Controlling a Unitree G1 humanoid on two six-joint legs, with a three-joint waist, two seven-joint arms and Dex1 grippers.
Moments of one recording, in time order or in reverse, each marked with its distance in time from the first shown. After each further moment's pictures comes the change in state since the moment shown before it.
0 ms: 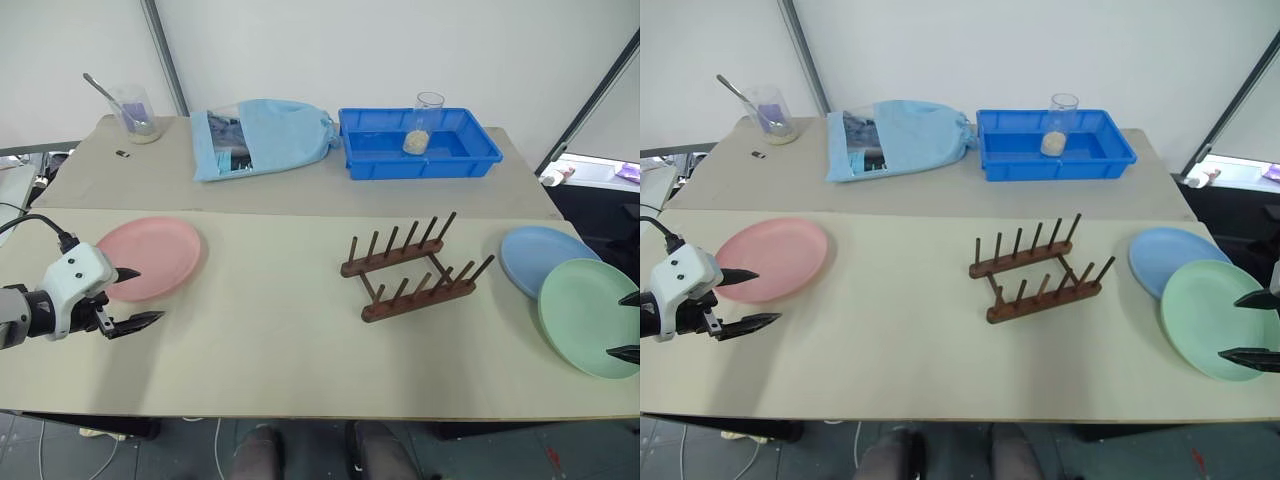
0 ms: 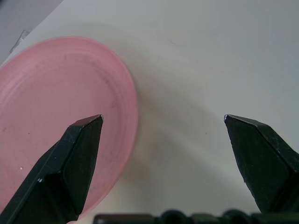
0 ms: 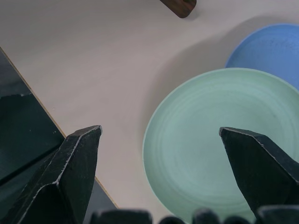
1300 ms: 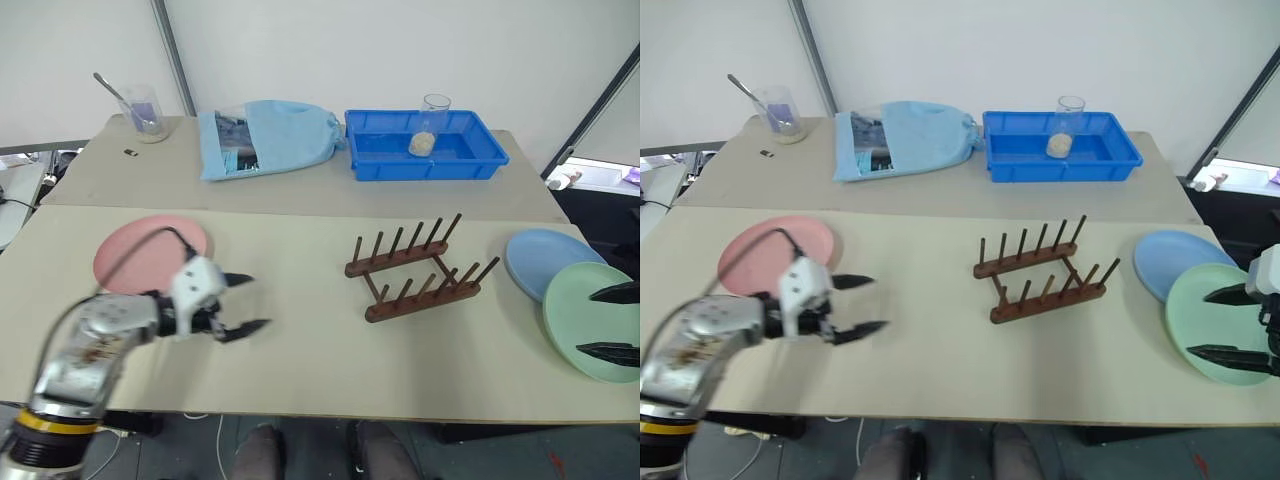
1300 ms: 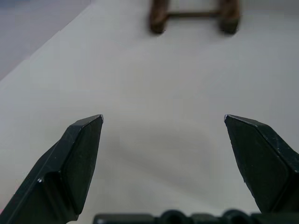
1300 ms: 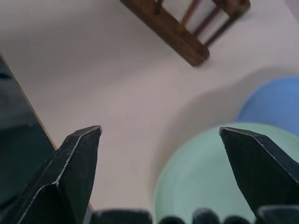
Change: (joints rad) left arm -0.228 -0.406 -0.460 -0.209 0.019 0.037 0.142; right arm 0.000 0.141 -0.071 -0.296 0.082 0.212 -0.035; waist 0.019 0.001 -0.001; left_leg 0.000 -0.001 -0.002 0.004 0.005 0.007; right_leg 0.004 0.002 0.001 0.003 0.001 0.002
